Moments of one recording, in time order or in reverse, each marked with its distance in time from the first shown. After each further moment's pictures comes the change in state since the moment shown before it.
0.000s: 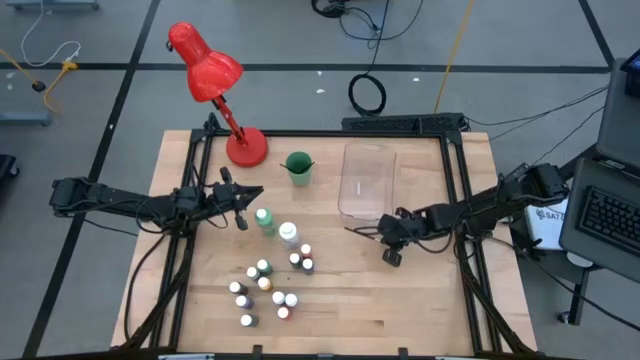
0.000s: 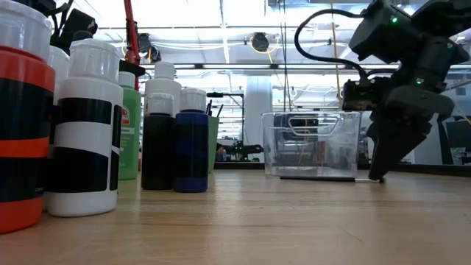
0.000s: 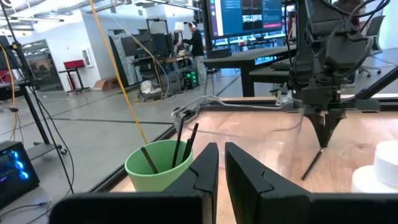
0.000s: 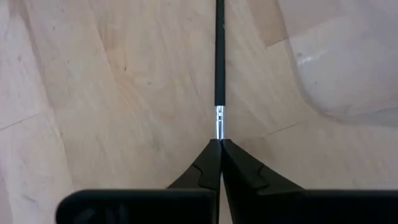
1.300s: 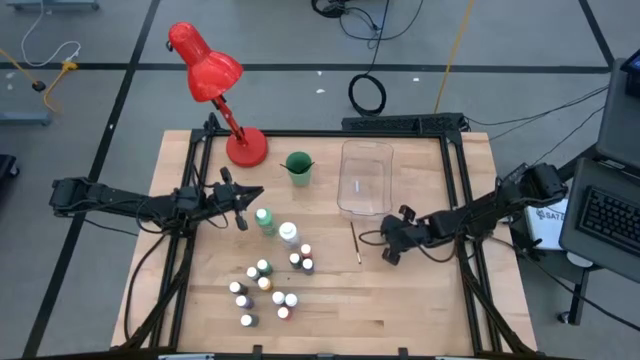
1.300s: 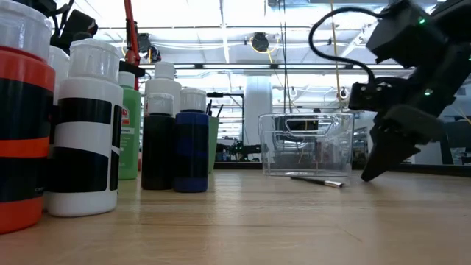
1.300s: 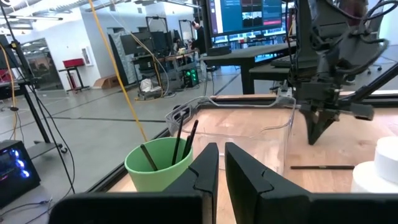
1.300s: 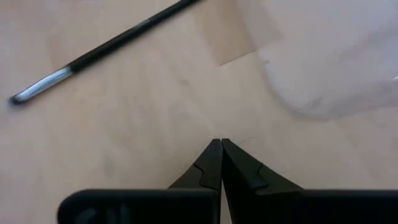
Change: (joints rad) left arm 0.000 0.000 0.000 -0.011 0.000 0.001; right arm 0.093 0.000 -0.001 0.132 0.229 0.083
